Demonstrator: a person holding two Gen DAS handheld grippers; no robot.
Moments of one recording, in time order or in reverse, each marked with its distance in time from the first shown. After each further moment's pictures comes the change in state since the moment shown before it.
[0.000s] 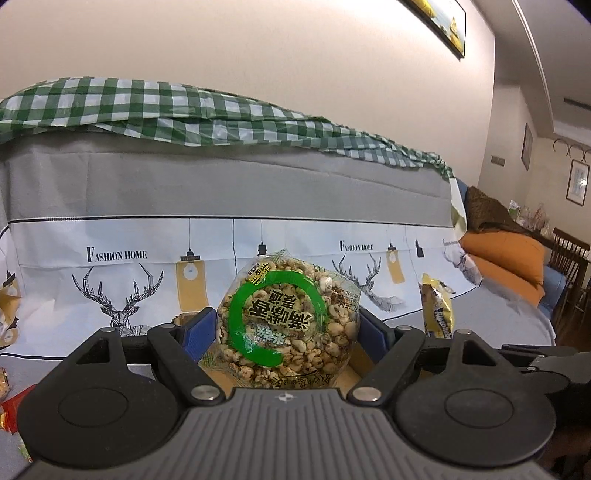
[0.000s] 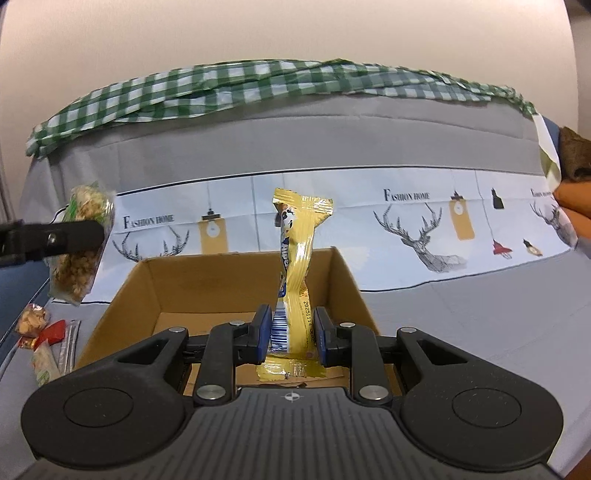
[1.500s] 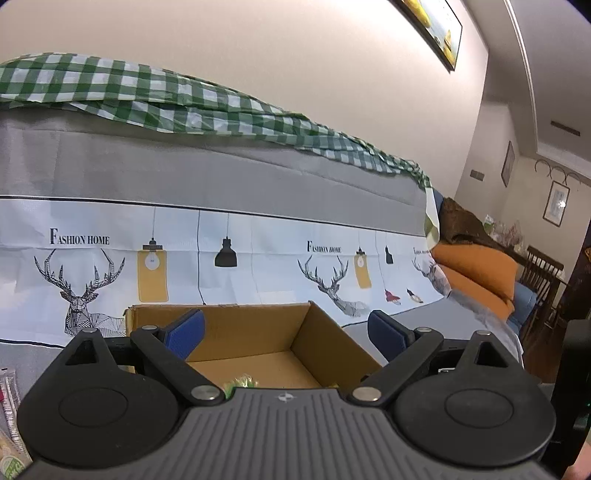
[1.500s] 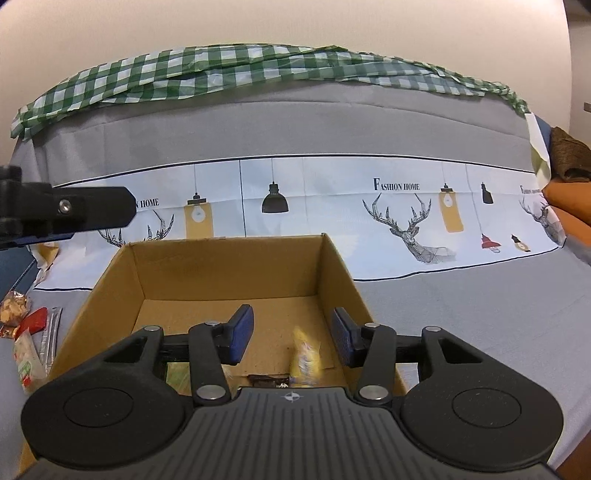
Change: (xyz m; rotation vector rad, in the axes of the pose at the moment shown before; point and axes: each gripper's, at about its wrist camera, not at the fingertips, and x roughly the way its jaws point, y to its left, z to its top) left arm 0.013 -0.005 0.002 -0.072 0.006 -0.108; right arm 0.011 0.014 -0.002 -0.040 0.032 -0.063
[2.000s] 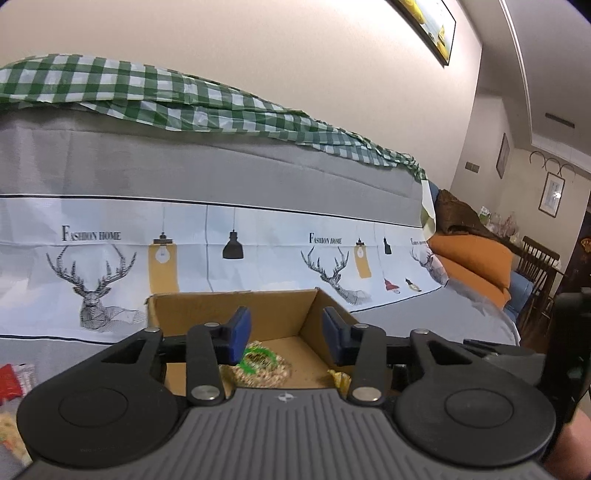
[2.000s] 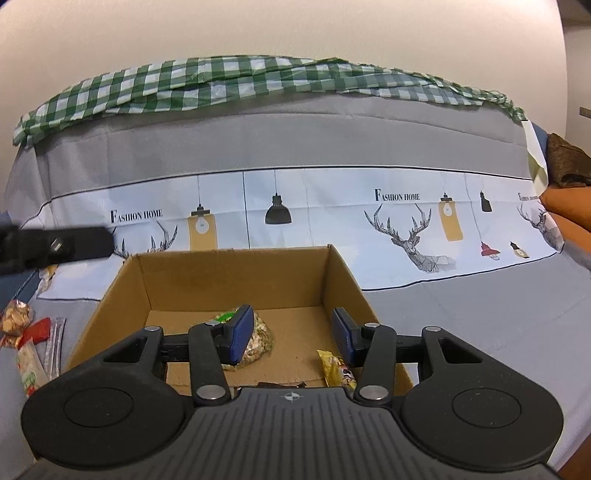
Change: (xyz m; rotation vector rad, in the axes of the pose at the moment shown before) left arm -0.034 0.018 -0.007 0.026 0.026 -0.013; right arm -0.008 0.011 0.000 0.027 -0.039 -0.005
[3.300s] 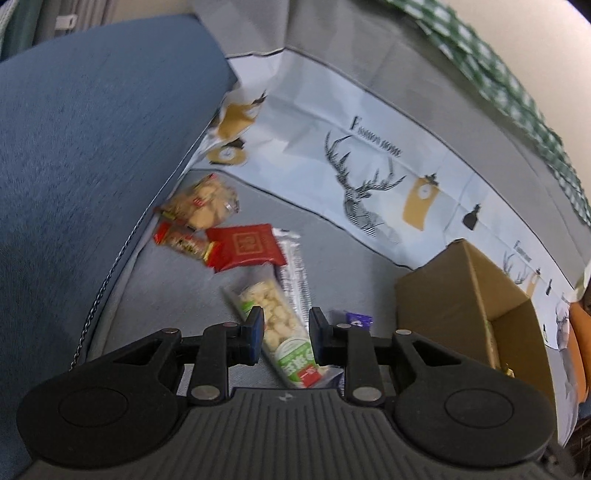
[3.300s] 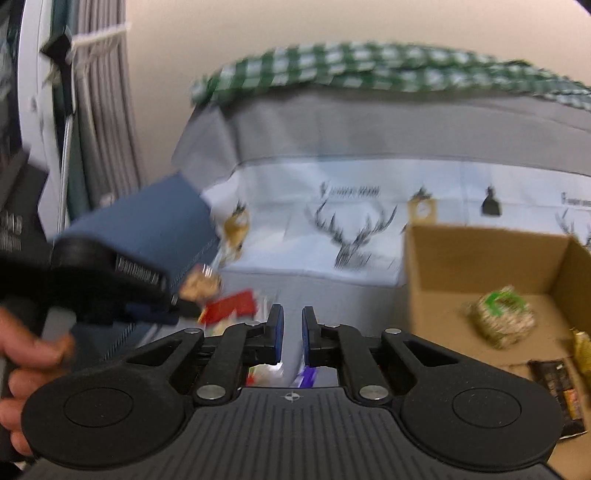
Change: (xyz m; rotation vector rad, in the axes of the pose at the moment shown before) left arm -0.076 0.217 -0.054 -0.543 0.279 0.478; right arm -0.010 0.211 -0.053 -0.114 0.057 0.433
